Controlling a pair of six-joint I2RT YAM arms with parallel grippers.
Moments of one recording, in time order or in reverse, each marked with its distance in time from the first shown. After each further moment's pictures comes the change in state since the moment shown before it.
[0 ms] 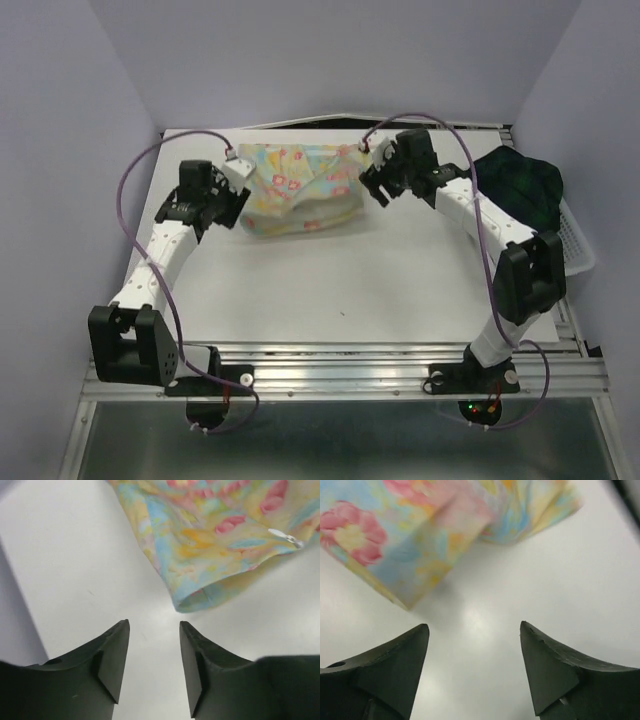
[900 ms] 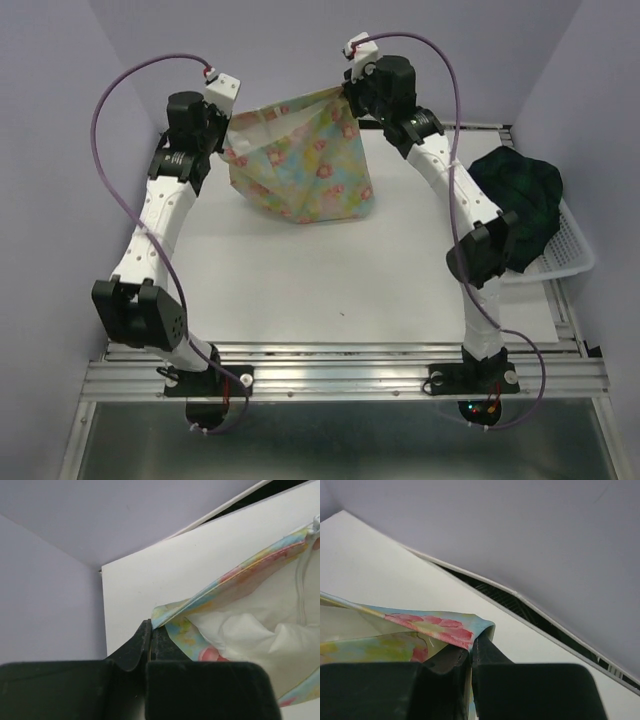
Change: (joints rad) left arm -0.017 0.109 0.326 0.013 -0.214 -0.042; right arm 0.071 0.340 0.724 -0.015 0.168 0.232
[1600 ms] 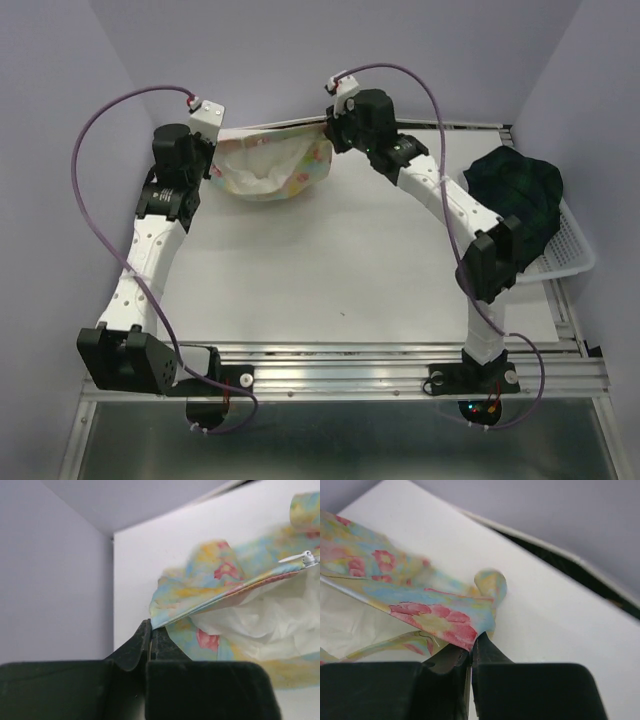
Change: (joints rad) left arm 0.031 -0.130 -0.230 0.060 -0.071 -0.022; right arm 0.087 -0.023 -0.275 0.070 -0.028 0.170
